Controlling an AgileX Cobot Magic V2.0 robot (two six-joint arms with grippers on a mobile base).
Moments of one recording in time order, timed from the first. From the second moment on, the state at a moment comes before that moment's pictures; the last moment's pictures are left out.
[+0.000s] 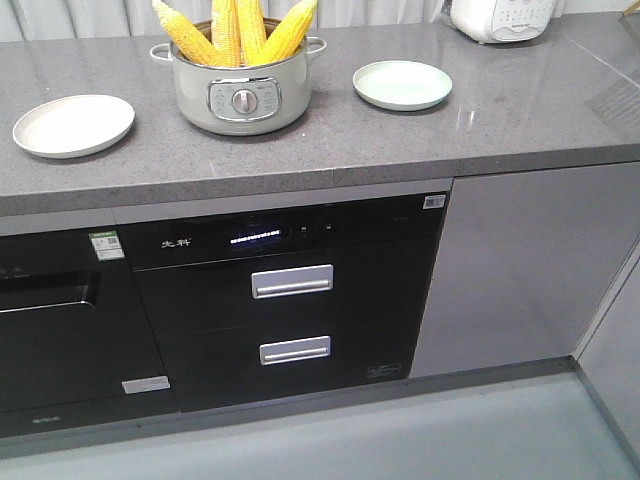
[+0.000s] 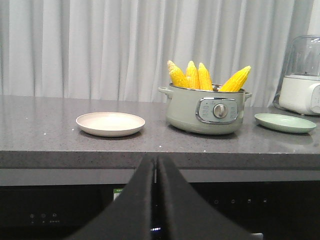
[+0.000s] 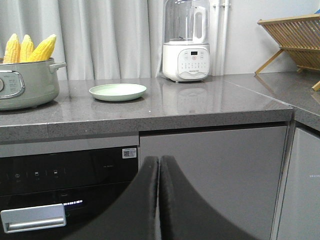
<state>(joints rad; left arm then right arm) 0.03 -0.01 0.02 -0.01 -0.04 -0.10 -0.06 -0.01 0.03 0.12 0.04 -0.11</state>
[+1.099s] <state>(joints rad) 0.03 -0.01 0.02 -0.01 -0.04 -0.10 -0.06 -0.01 0.03 0.12 0.04 -0.11</state>
